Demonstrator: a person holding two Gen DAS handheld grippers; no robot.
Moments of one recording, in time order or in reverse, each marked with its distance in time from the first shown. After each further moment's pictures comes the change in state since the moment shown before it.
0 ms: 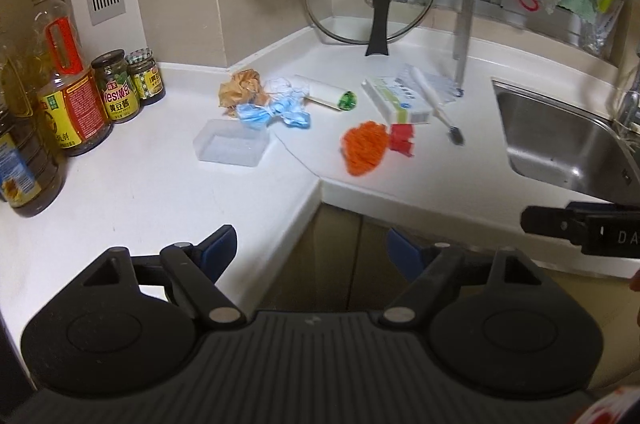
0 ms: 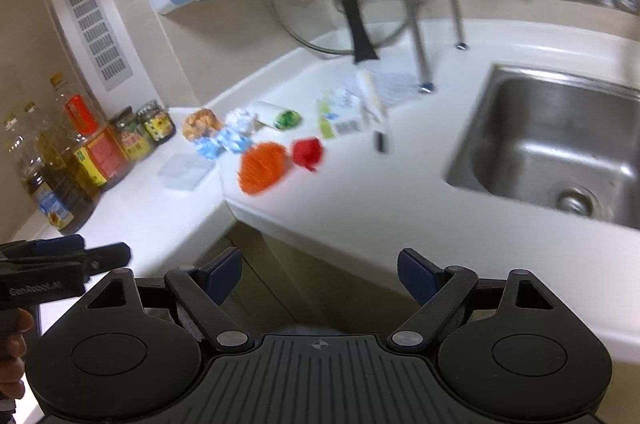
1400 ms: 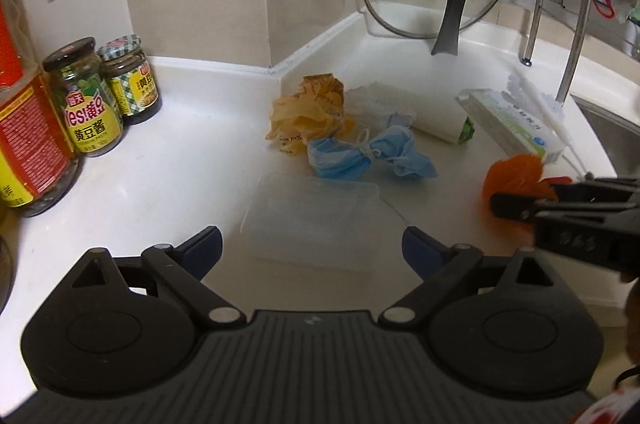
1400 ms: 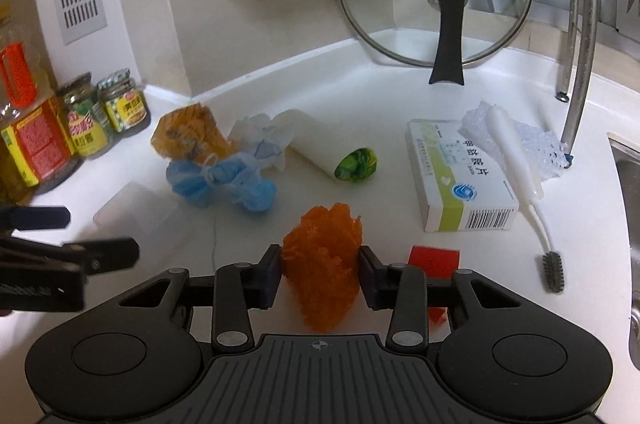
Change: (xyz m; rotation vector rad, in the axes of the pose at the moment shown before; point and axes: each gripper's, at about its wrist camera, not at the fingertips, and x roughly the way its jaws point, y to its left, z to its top) left arm 0.176 0.111 0.067 0.016 0.027 -0.036; right arm 0.215 0.063 0.070 -0.163 0.010 -0.101
